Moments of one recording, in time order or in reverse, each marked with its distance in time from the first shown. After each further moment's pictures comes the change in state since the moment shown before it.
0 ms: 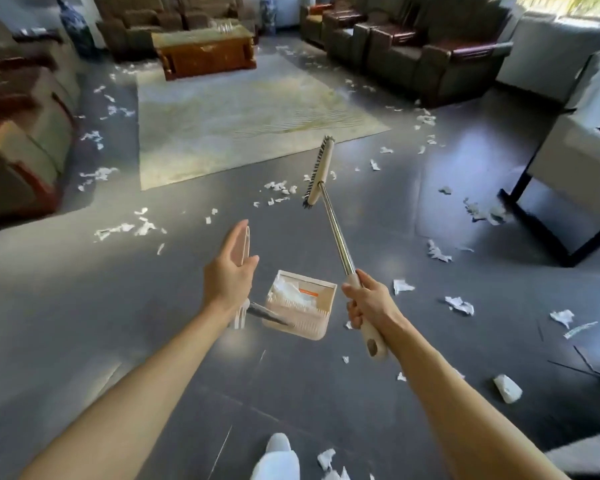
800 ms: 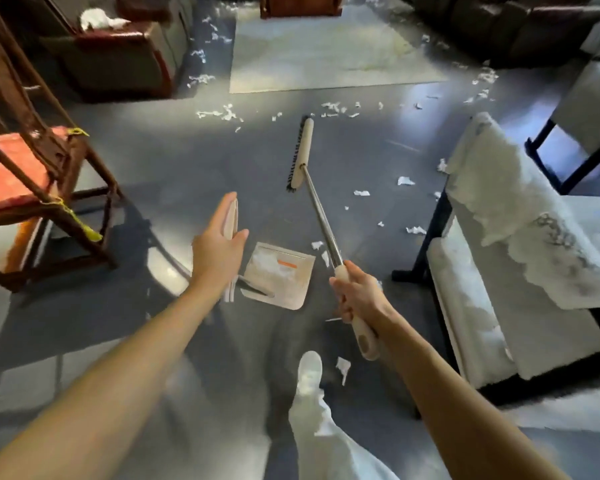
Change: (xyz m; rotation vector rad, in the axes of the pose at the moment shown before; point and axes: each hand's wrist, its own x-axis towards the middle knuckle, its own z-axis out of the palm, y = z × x) left_hand -0.887 0.099 -0.145 0.132 0.234 -0.105; right_hand -0.749 0.361 -0.202 -0.251 -0.316 -0.039
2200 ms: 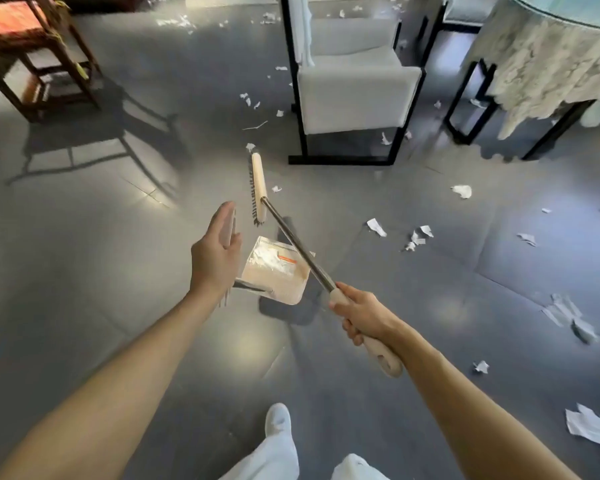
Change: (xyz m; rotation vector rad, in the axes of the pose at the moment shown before) left_hand -1.367 0.186 -0.047 0.084 -0.060 0.037; right_hand -1.228 0.619 -0.328 -0.173 -0.162 0.199
